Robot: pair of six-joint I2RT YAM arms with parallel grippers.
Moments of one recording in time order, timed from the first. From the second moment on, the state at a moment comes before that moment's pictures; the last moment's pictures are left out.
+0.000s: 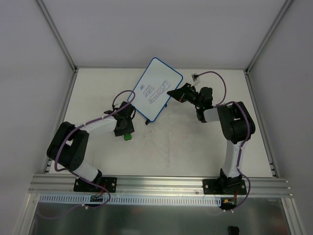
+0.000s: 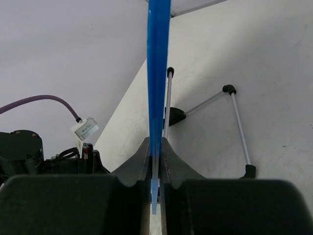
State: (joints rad) left arm -0.49 1.55 0.83 -0.49 -0.25 -0.72; right arm 0.30 2.02 0.97 1.10 -0.66 0.89
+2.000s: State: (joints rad) left arm -0.51 1.51 0.88 -0.52 -0.27 -0.68; right arm 0.30 2.02 0.97 1.10 -0.66 0.89
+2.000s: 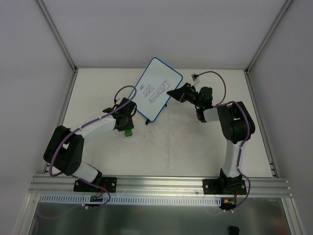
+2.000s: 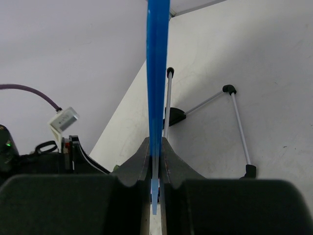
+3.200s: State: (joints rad) left arm -0.35 2.01 1.76 -0.43 0.10 -0.49; right arm 0.30 2.02 0.97 1.10 -0.67 0.89
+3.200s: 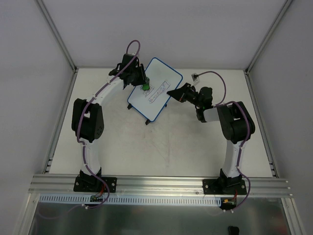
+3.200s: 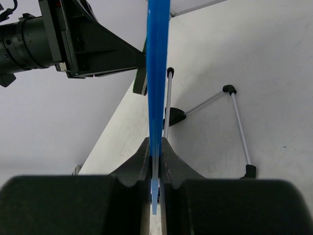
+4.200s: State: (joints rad) left arm -0.29 1.95 1.45 -0.22 0.04 -0.60; right arm 0.30 2.02 0.97 1.09 -0.66 0.89
